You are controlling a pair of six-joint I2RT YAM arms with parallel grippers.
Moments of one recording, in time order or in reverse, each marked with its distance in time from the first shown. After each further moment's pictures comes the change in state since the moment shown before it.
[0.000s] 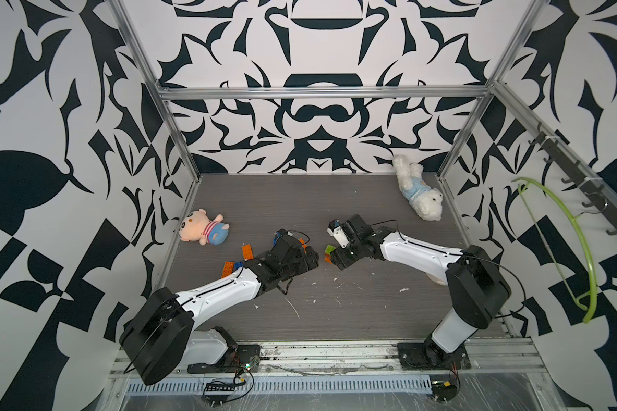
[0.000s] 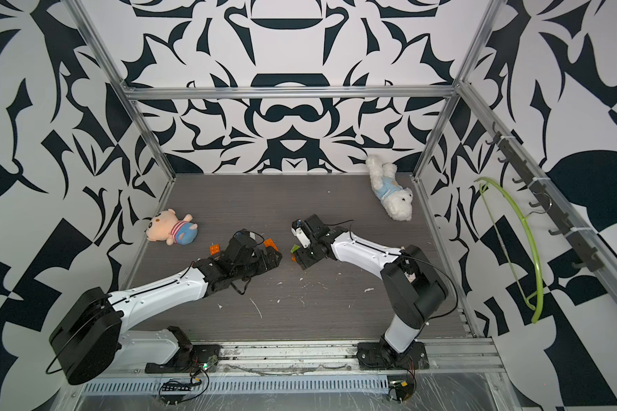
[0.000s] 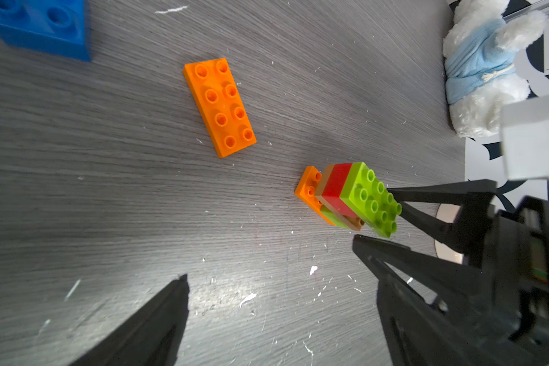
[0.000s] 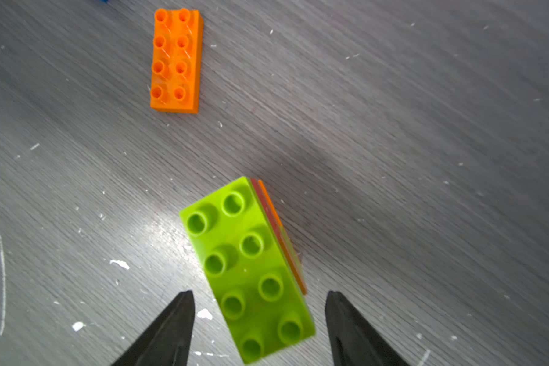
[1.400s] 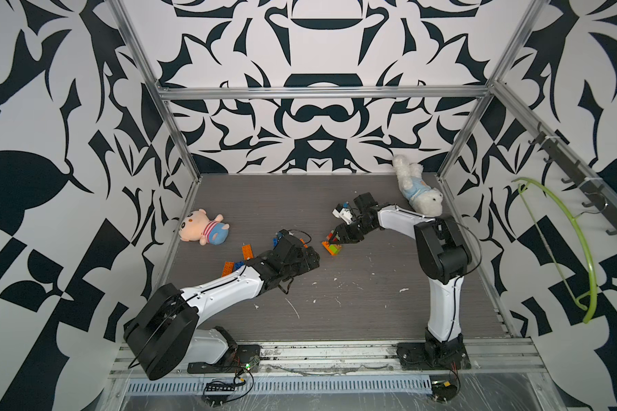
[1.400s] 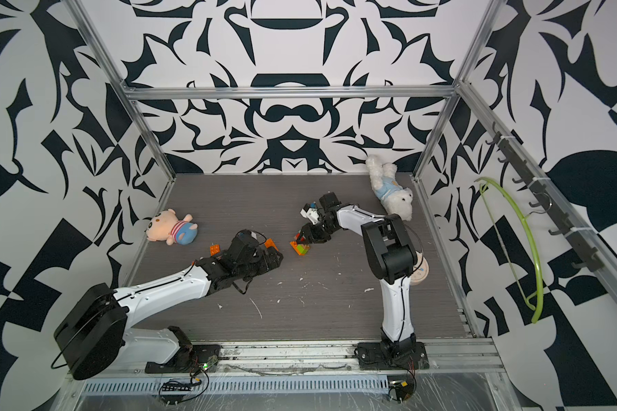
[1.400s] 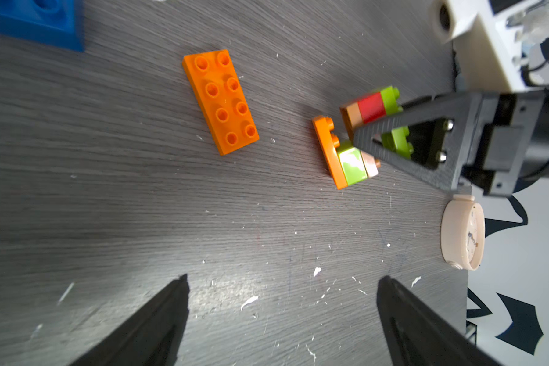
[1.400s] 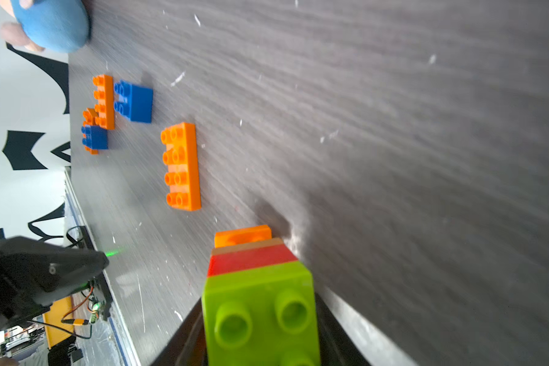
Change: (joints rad) left arm -0.002 0.034 0.012 -0.001 0.005 -0.004; right arm -0.286 0.413 0.361 -0.082 -0.610 0.034
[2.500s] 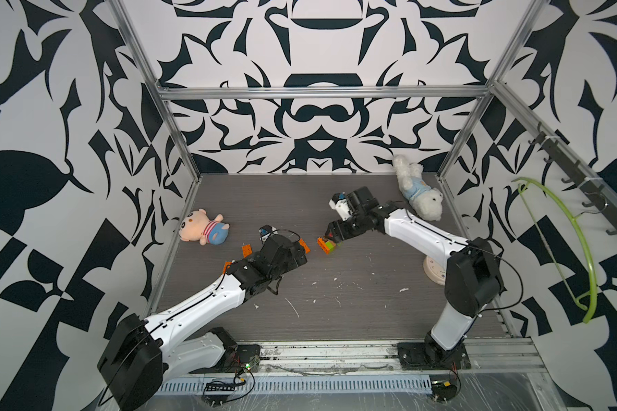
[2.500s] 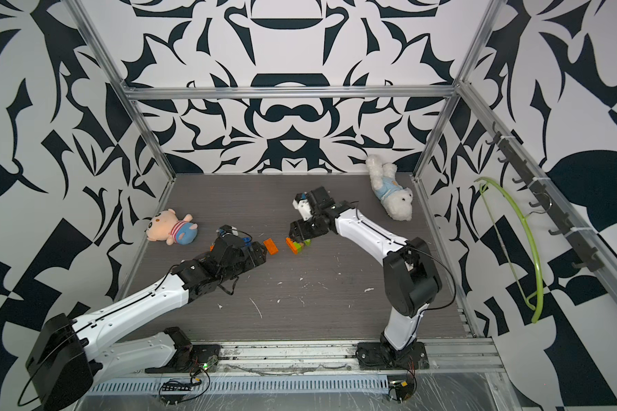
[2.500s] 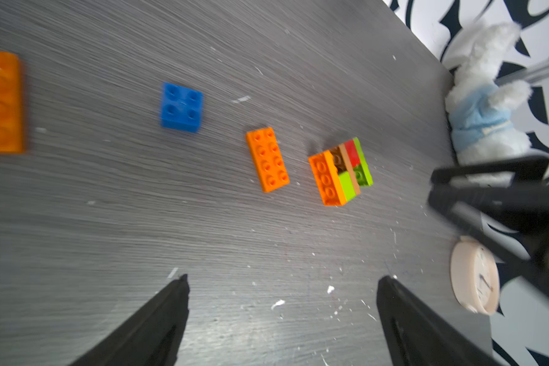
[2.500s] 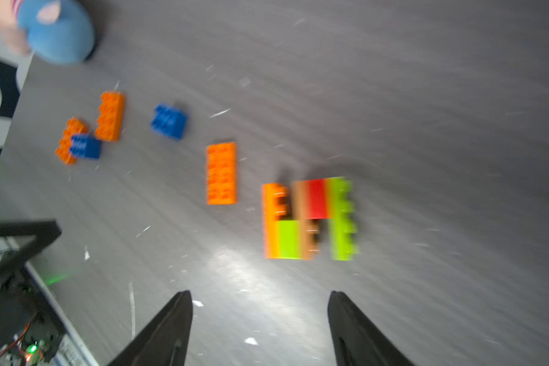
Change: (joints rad) left arm 0.025 -0.242 0.015 -0.225 -0.229 0.015; right arm 0.244 -0.336 -0.085 -0.035 0.419 0.109
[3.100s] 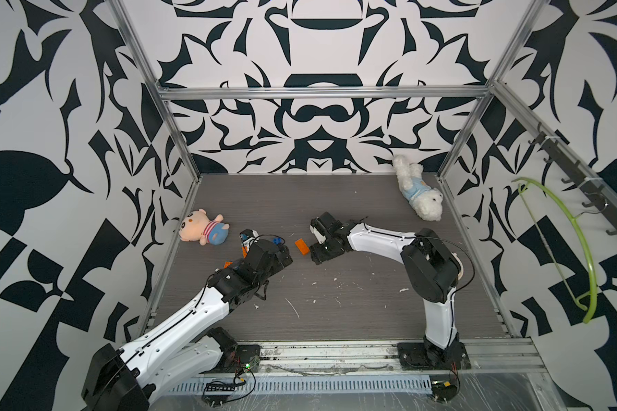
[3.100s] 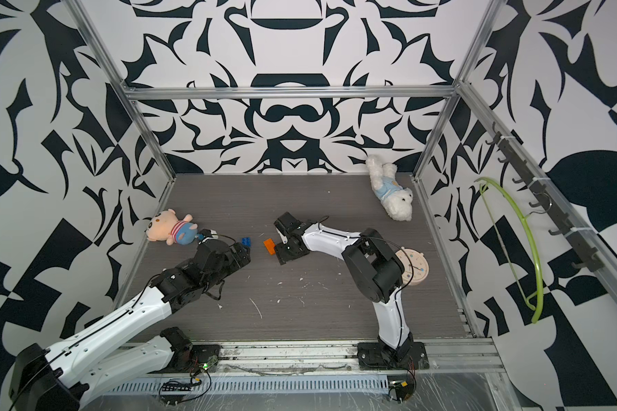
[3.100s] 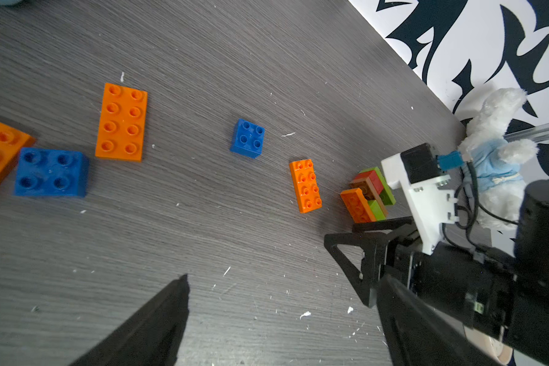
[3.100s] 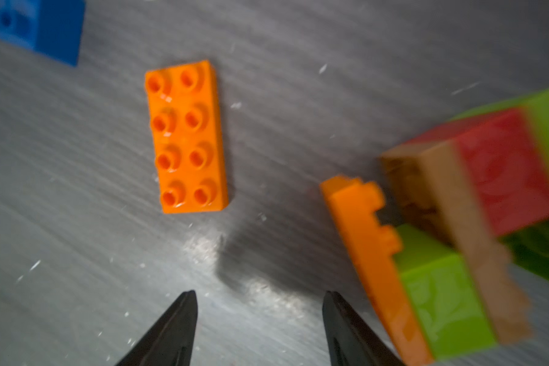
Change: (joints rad) left arm 0.036 -0.154 -0.044 -0.095 -0.076 -0.034; right arm 0.126 0.237 0.032 0.048 0.256 0.115
